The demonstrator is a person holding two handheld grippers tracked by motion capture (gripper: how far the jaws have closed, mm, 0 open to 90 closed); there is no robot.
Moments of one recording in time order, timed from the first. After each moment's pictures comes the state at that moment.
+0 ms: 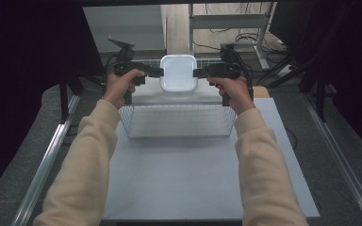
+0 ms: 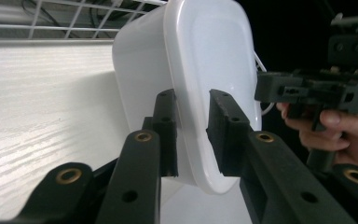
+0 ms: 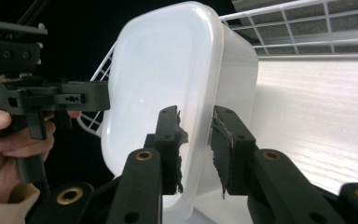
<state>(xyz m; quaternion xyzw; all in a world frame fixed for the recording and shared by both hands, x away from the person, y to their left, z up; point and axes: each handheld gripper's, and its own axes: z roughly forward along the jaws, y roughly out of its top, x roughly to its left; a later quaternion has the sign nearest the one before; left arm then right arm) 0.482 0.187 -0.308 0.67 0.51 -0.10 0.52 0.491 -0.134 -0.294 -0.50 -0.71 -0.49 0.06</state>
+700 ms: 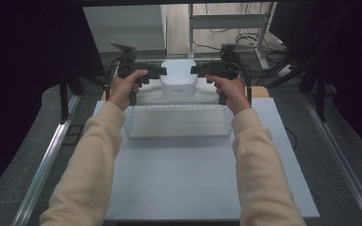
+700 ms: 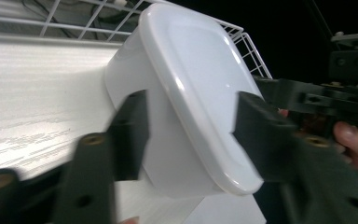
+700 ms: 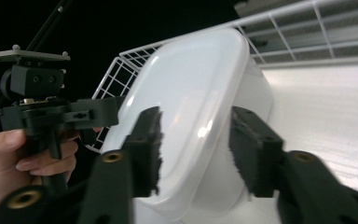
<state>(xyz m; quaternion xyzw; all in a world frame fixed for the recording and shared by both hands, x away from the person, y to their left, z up) 0.488 0.183 -0.322 0.65 0.53 -0.10 0.53 0.502 -0.134 -0.303 -0.51 -0.68 -0.52 0.07</state>
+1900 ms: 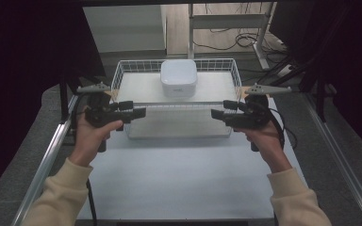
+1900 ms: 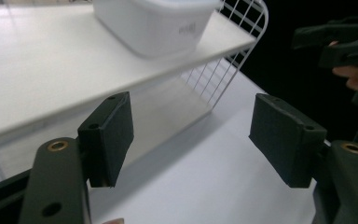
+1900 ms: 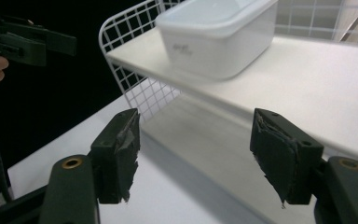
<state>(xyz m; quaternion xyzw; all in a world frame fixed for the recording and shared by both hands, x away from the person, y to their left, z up) 0.316 0.212 -0.332 0.74 0.43 0.09 0.52 0.353 -0.196 -0.323 -0.34 -0.77 -0.53 -0.11</state>
